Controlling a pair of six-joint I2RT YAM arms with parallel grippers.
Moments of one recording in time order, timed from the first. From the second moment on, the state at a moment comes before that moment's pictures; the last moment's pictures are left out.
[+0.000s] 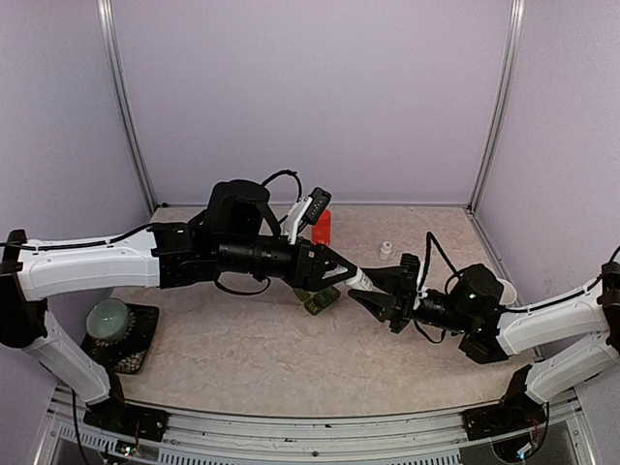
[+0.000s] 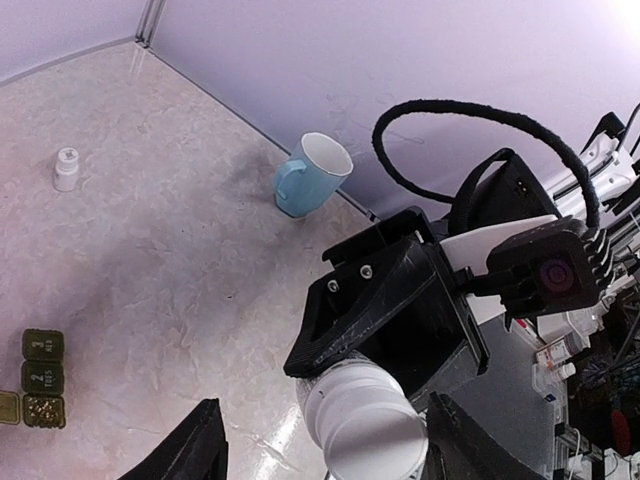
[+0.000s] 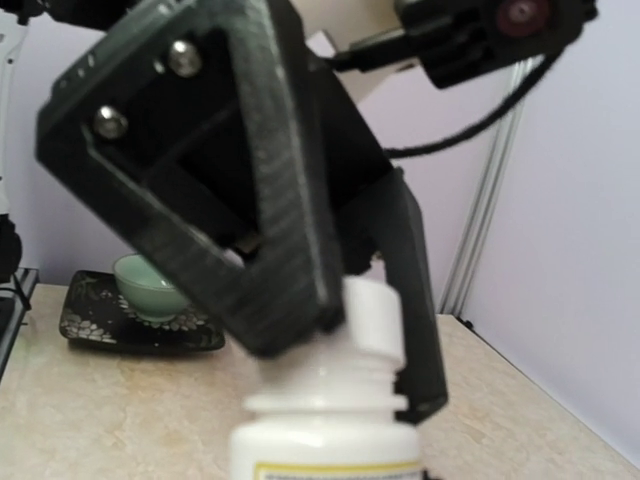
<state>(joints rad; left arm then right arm) -1.05 1.52 1.22 -0.05 0.31 -0.46 0.92 1.29 0.37 1.13 -0.35 -0.19</state>
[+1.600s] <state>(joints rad) -1.05 1.54 1.31 -0.21 0.24 -0.40 0.93 1.20 0.39 0.93 -0.29 -0.18</state>
